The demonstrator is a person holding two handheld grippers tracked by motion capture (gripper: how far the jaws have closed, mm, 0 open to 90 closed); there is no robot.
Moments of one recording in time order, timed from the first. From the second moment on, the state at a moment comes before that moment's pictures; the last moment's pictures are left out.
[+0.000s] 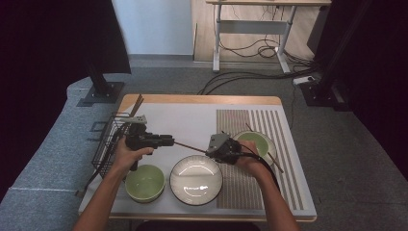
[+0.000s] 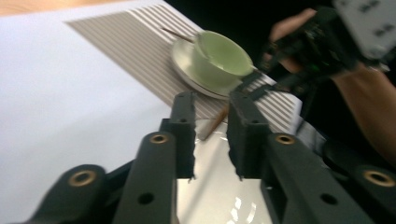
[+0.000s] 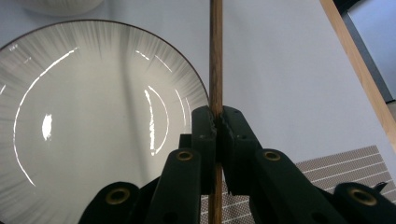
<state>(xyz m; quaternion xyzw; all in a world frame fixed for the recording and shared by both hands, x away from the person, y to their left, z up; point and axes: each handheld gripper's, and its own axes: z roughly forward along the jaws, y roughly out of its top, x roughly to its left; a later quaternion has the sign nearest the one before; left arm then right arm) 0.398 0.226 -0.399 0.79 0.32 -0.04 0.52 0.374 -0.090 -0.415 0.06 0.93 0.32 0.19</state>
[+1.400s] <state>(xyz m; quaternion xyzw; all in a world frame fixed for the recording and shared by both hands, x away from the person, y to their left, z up) 0.355 0.220 -0.393 0.80 0.31 0.07 0.51 0.381 -0.129 -0.420 0.15 0.89 0.39 0.16</state>
